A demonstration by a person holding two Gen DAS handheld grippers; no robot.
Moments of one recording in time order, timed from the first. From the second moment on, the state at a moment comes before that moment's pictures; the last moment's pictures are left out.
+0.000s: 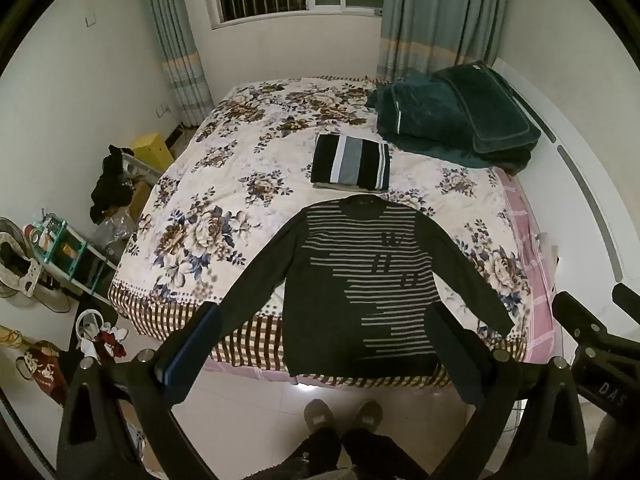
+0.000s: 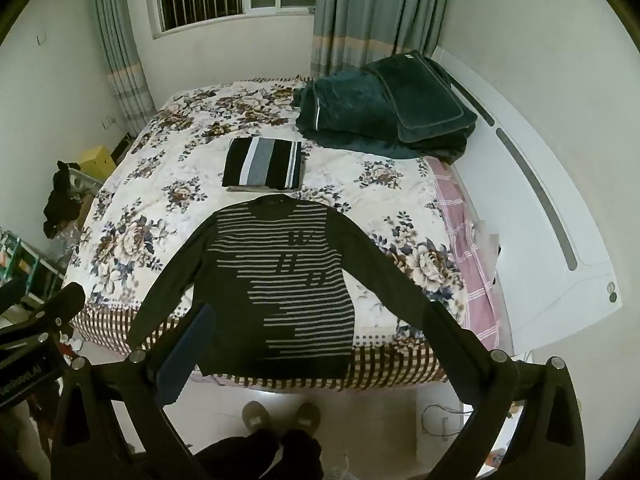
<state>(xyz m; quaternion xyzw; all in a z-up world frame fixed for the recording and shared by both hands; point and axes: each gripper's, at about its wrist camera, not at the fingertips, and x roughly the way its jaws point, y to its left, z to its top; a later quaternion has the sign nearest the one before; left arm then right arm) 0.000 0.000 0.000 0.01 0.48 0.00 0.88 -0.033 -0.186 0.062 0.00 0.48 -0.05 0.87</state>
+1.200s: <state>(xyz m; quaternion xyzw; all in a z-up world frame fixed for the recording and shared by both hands) -0.001 0.000 0.001 0.01 0.48 0.00 0.88 -0.038 -0.192 0.064 0.00 0.48 -0.05 0.87</state>
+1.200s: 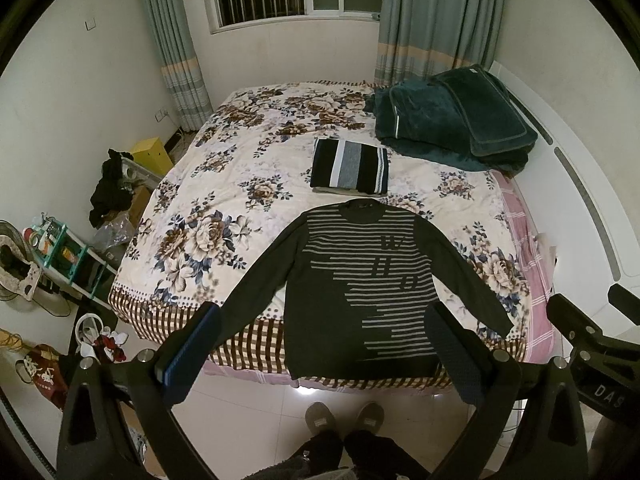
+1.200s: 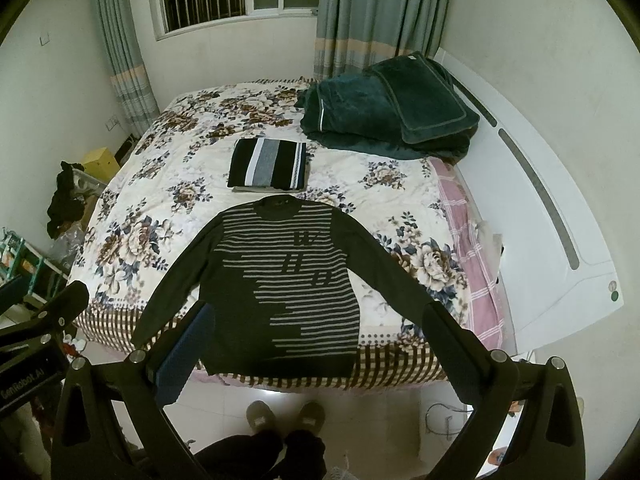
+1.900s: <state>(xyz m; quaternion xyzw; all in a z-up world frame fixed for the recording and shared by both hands) 0.009 0.005 0.014 0.01 0.47 0.00 0.88 -0.044 -0.181 0.081 0.00 0.48 -0.05 0.88</state>
